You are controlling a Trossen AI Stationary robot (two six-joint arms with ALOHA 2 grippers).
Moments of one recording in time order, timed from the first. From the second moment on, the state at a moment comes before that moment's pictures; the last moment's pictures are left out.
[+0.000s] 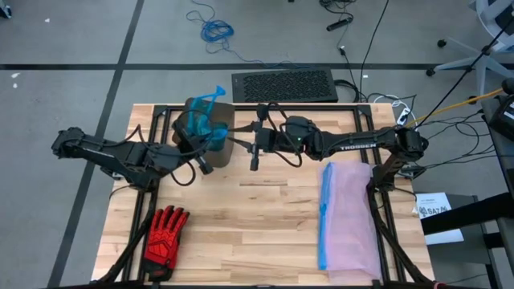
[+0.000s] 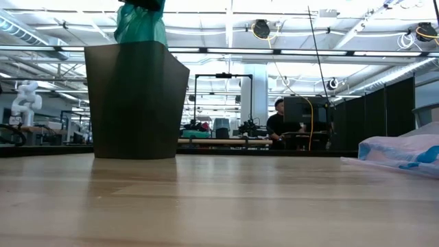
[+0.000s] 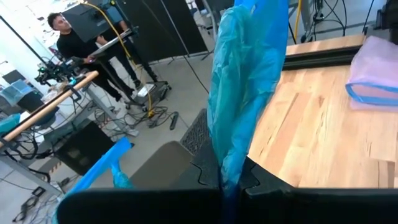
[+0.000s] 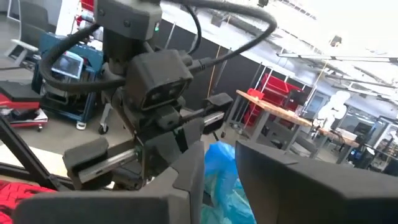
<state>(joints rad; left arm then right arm) -0.23 0.94 0.90 -0.30 -0.92 0.17 -0.06 1.68 1.37 0.47 0.04 -0.37</state>
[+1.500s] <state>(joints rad) -0.21 0.94 0.90 -0.19 -0.83 0.22 -0.11 1.71 1.37 0.55 -0.03 -0.35</state>
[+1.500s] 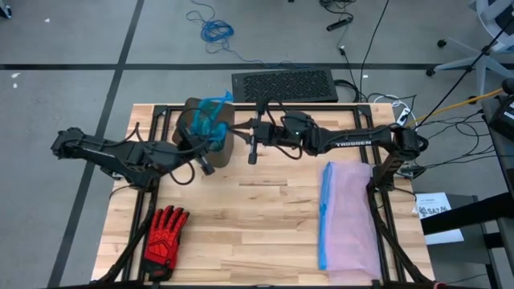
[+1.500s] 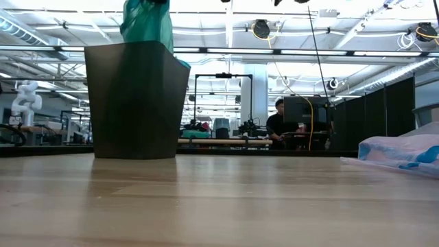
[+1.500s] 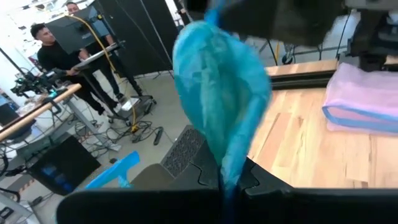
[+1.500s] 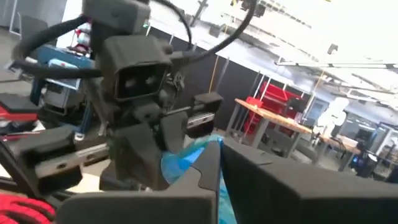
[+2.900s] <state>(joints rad) -0.21 0.96 0.90 -0.30 -0.83 0.14 -0.06 1.60 1.37 0.24 0.05 -0.46</state>
